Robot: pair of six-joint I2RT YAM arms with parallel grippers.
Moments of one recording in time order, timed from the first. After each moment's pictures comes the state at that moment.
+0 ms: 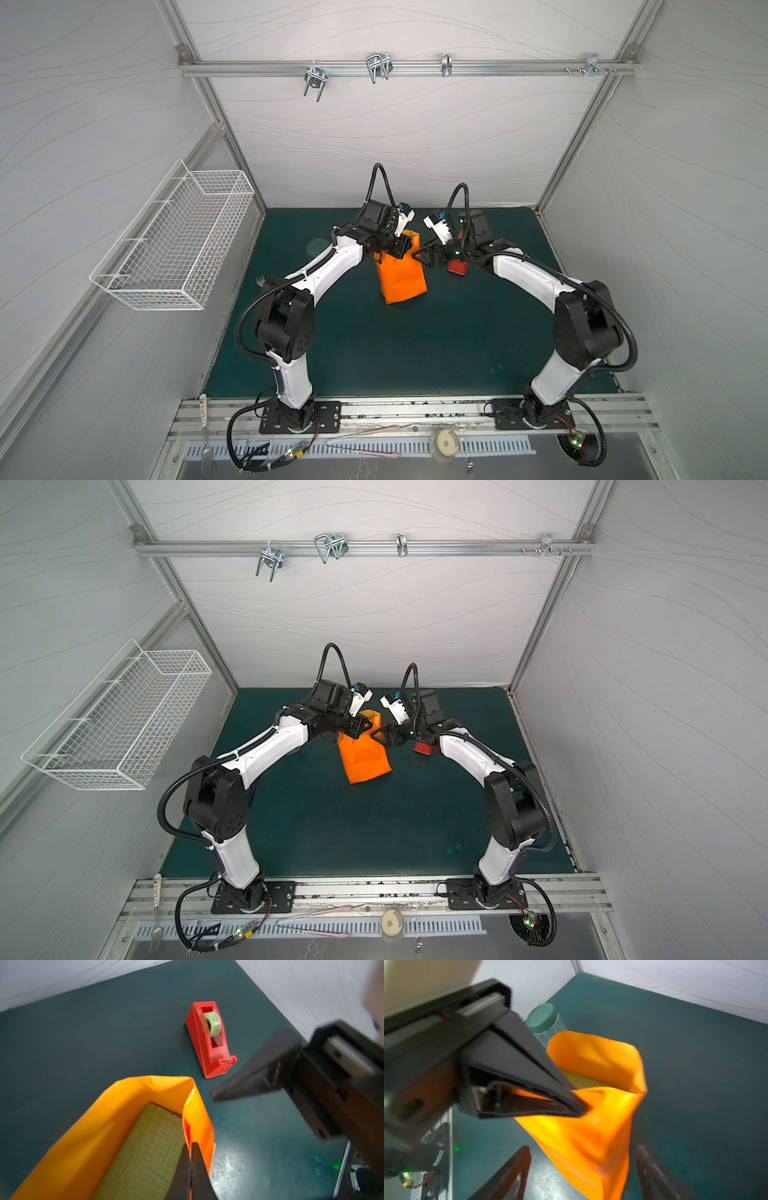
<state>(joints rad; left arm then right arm) -0.47 1.82 1.54 -0.51 0.41 0.01 0.44 1.69 1.26 -0.20 -0.65 -0.04</state>
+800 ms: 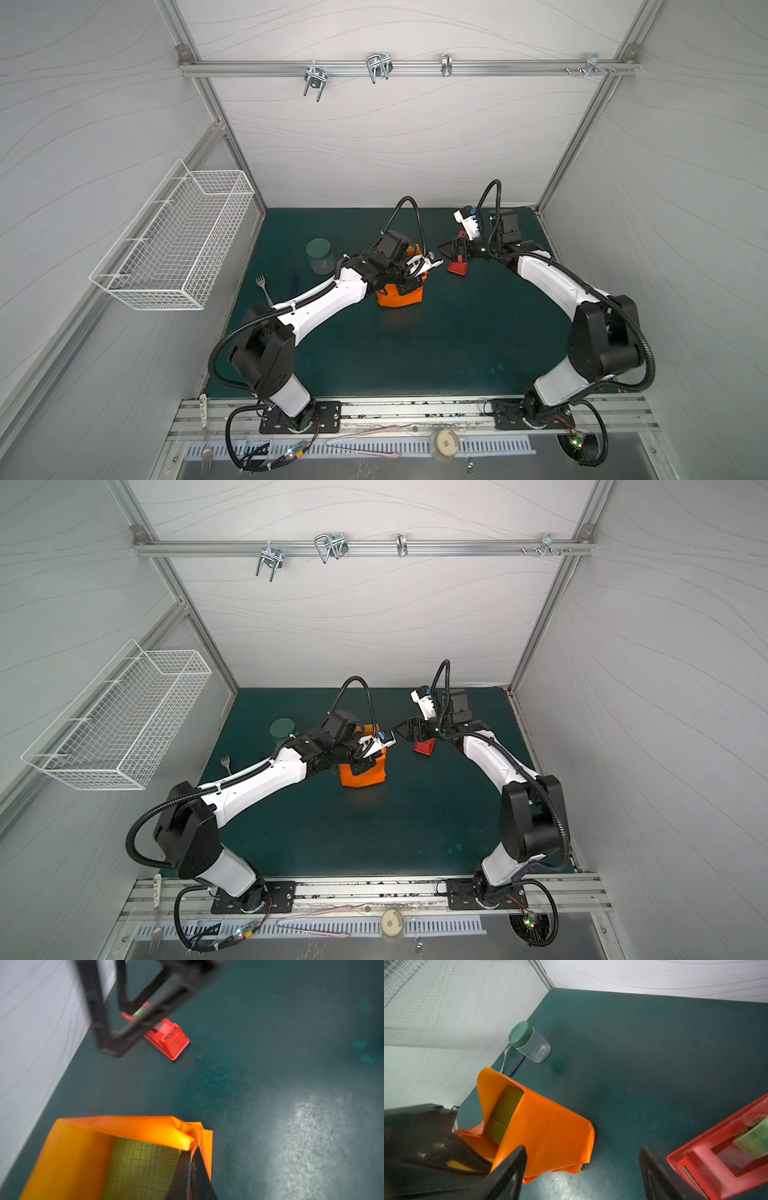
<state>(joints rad) -0.69 1.57 1.21 -0.40 0.21 0.58 0.29 1.59 1.19 -0.27 -0.70 0.05</state>
